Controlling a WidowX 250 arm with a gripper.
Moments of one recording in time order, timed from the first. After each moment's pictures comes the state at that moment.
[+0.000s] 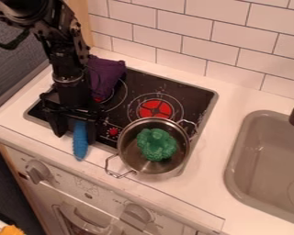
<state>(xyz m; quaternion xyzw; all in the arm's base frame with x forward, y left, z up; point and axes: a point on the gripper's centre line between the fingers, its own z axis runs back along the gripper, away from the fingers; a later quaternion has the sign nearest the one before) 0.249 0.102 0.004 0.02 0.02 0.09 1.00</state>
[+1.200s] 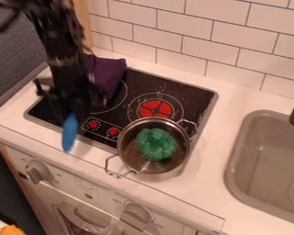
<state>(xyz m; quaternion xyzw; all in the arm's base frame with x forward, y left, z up) 0.253 0.104 0.046 0.02 -0.01 0.13 0.99</state>
